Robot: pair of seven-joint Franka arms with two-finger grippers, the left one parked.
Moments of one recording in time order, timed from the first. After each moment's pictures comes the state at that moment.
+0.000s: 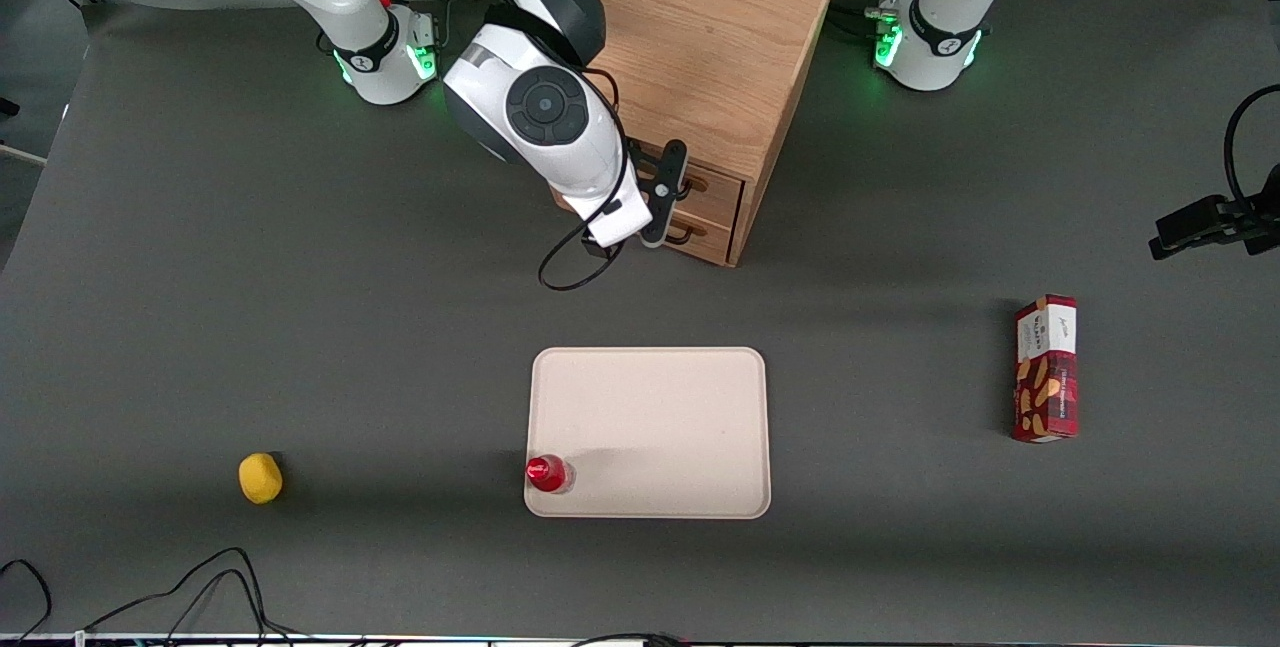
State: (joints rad) arm 0.20 0.53 0.68 -1.53 -0.11 1.88 -0.38
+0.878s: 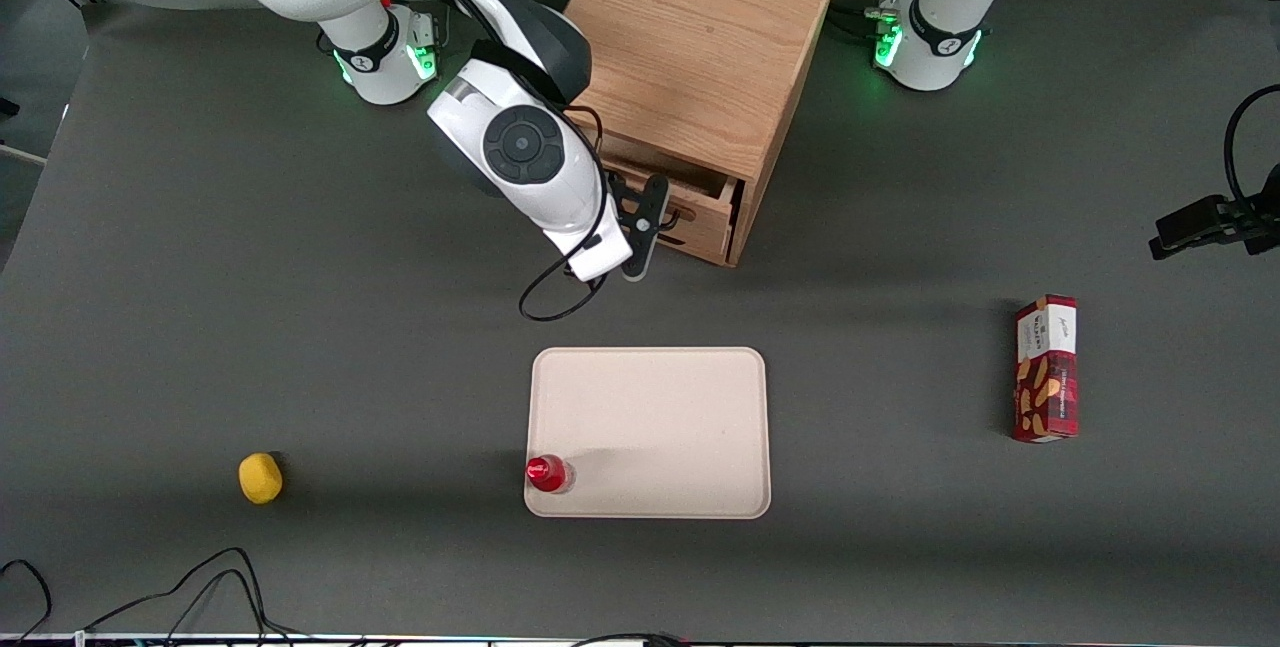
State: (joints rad) arm 0.18 0.56 0.65 -1.50 -0.14 1.91 -0.42
